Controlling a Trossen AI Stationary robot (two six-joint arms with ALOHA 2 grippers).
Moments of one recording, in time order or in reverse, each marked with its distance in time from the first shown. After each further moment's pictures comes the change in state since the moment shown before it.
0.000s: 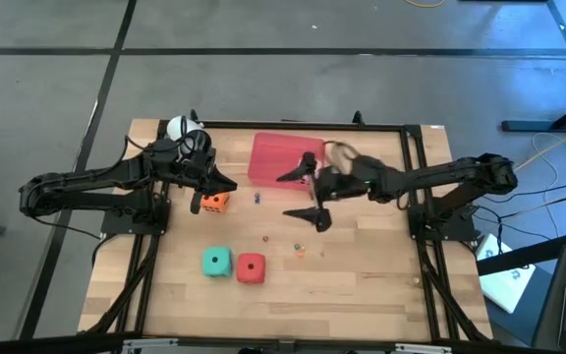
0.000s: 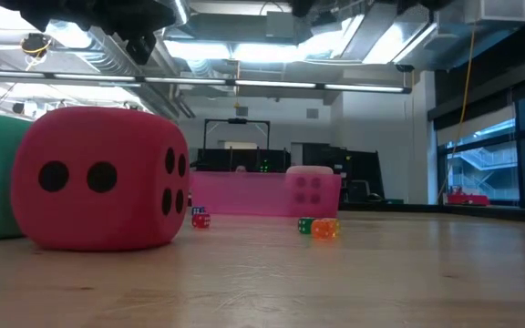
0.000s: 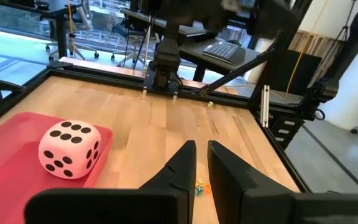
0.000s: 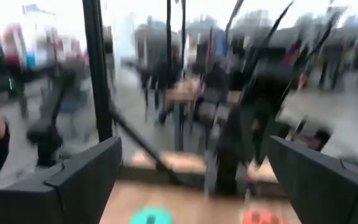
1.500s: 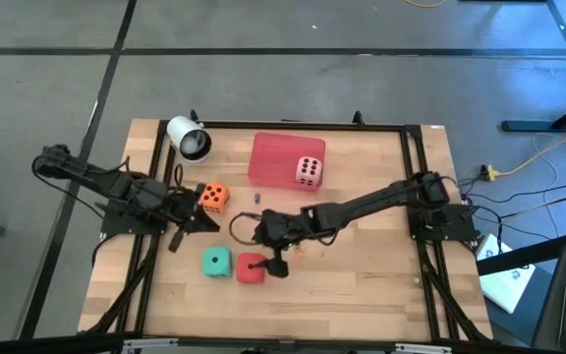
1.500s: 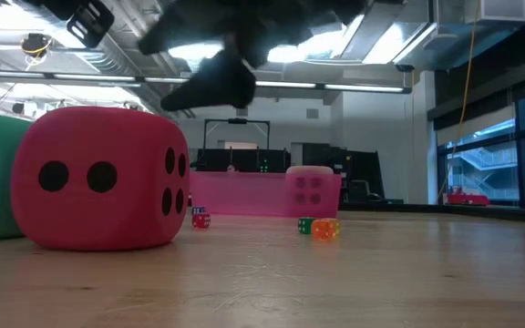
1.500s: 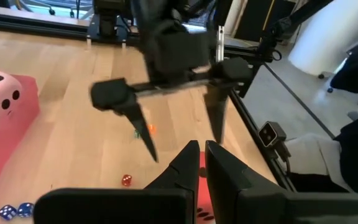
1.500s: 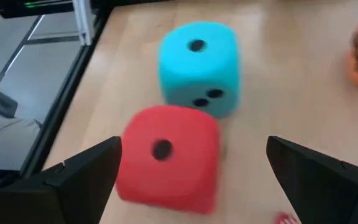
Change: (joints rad) left arm -0.635 -0.095 0.000 -0.242 -0.455 -0.103; right arm 0.196 0.561 0.517 -0.692 0.106 0.181
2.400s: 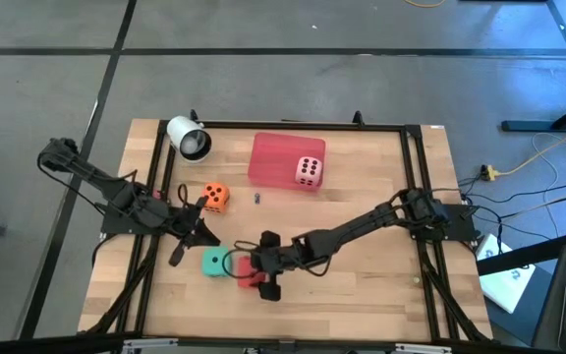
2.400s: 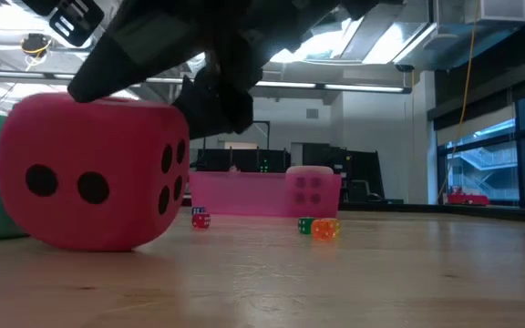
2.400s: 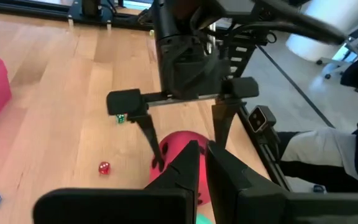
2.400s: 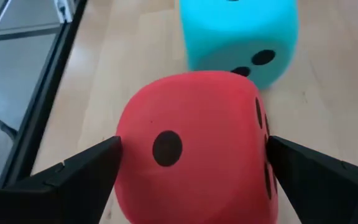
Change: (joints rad) left arm -0.171 0.085 0.000 0.035 -0.096 -0.081; right arm 0.123 0.149 0.094 -0.021 0.188 0.148
